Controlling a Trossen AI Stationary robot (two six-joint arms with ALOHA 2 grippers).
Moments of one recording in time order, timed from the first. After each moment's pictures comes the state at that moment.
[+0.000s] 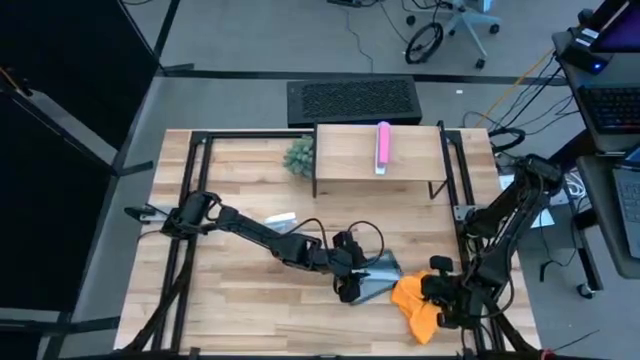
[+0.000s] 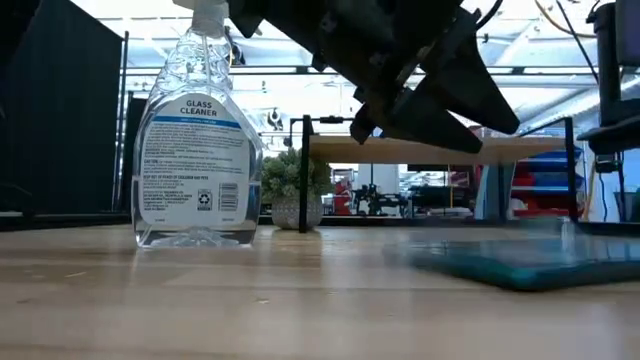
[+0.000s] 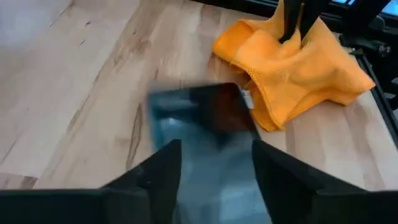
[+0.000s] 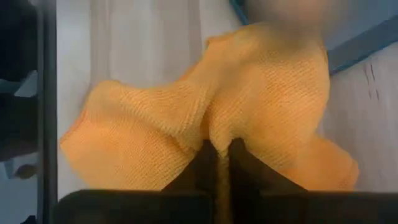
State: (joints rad) left arm -0.28 2.11 1.47 0.03 -0.21 -0.33; right arm 1.07 1.35 0.73 -0.62 0.31 1.13
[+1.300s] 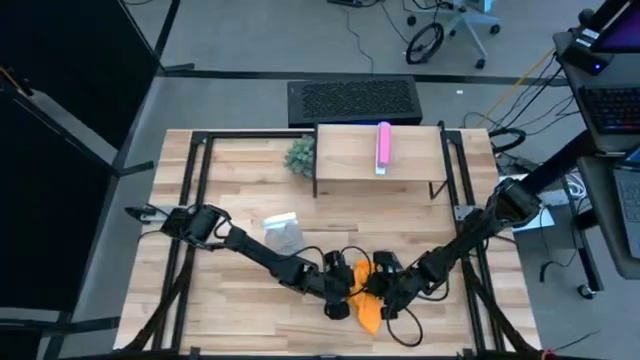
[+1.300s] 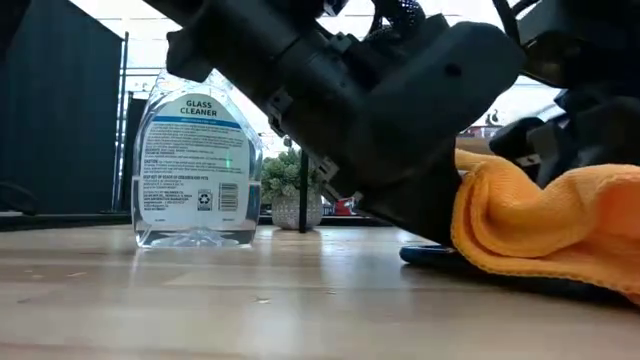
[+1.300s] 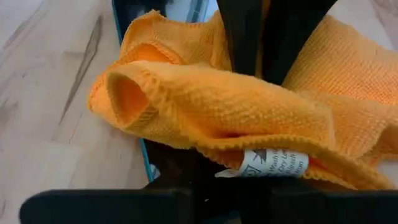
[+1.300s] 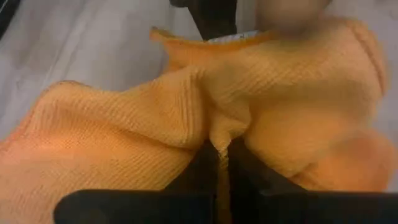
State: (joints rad) left arm -0.40 2.27 1.42 0.04 -0.31 -0.41; right arm 0.66 1.71 0.74 0.02 0.34 0.52
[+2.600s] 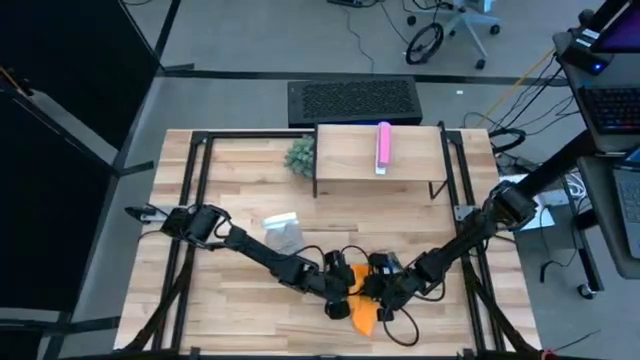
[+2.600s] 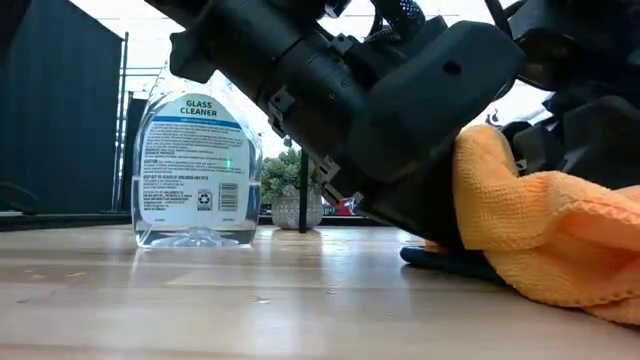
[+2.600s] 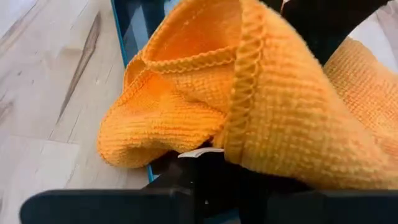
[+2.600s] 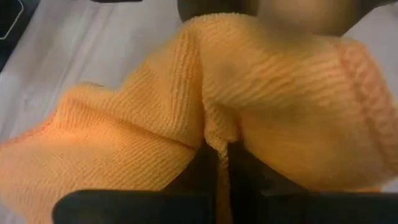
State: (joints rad) left arm -0.40 2.28 1.41 0.04 -0.29 -0.40; right arm 0.63 1.76 0.74 0.06 0.30 0.50
